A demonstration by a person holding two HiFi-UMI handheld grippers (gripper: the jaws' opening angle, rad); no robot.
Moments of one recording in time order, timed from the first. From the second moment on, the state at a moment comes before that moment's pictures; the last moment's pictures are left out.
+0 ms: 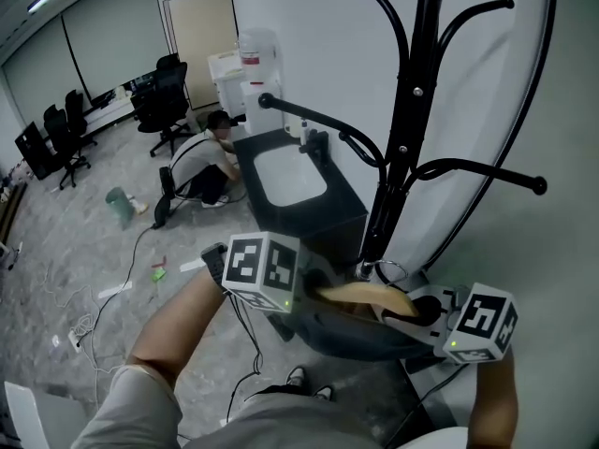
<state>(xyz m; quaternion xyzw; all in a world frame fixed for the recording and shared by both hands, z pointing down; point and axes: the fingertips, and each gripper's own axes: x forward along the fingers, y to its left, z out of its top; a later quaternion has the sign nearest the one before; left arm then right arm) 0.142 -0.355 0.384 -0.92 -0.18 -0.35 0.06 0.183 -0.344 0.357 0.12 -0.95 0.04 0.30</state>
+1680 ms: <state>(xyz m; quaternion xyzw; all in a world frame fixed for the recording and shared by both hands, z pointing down) 0.164 -0.498 0.424 -0.93 -0.11 -0.35 0.07 0.212 -0.467 0.402 0.18 -0.94 0.09 0.28</state>
